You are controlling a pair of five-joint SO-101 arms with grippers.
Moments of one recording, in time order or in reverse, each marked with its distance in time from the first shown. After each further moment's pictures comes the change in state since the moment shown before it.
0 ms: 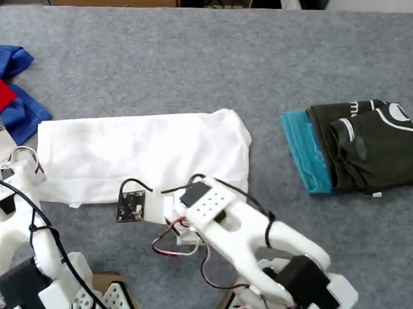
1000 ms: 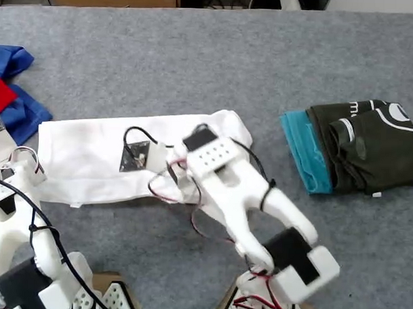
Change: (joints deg) left arm 0.0 0.0 0.0 -0.1 0.0; right arm 11.1 12.5 -31.4 22.1 7.2
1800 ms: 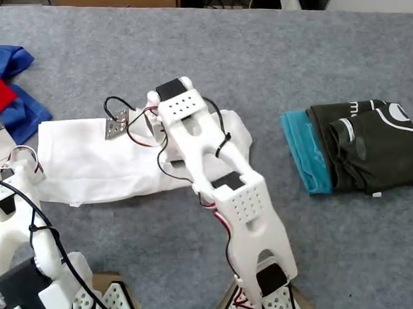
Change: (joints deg) left arm 0.0 0.0 0.0 -1.2 0.0; right arm 2.4 46.1 -61.3 19.1 11.4
